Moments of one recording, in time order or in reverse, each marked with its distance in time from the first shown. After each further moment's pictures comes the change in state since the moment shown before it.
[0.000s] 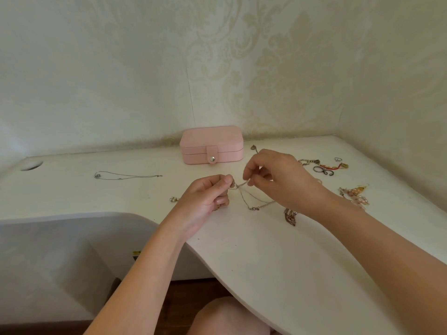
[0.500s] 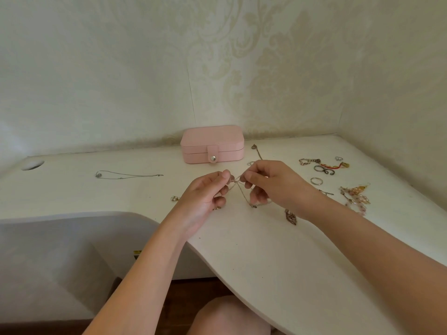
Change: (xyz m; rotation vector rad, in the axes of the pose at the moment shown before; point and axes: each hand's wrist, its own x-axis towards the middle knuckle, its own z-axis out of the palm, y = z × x) left_hand -0.003 0.006 0.003 -0.040 0.063 -0.012; right_hand 0.004 0.003 0.015 0.469 -0.092 0.332
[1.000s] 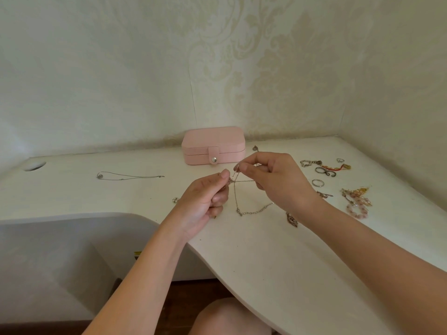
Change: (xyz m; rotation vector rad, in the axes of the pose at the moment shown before) left_hand -0.004 0.007 0.002 -0.007 -0.016 -0.091; right_hand -0.006 -0.010 0.005 0.099 0.164 -0.166
